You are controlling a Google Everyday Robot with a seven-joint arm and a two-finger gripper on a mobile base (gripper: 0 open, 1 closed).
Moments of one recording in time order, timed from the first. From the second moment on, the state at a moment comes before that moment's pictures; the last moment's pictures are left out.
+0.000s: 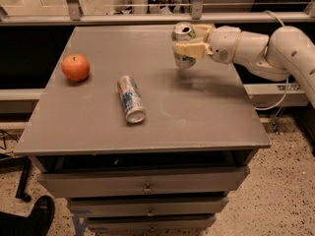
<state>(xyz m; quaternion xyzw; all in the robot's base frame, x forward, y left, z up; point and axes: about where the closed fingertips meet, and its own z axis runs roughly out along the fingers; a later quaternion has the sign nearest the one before) 0.694 -0.084 0.942 -0.43 0.57 0.32 0.62</state>
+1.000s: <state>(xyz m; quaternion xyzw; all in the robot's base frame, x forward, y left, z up) 0.705 -0.096 0.908 -0.33 0.59 0.35 0.65</state>
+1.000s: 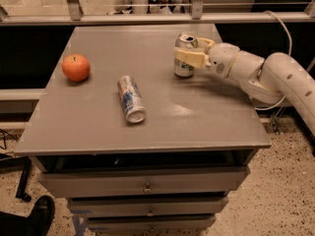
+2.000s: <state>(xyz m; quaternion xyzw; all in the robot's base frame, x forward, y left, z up) 0.702 -0.099 0.901 -0.35 0.59 0.35 0.64</state>
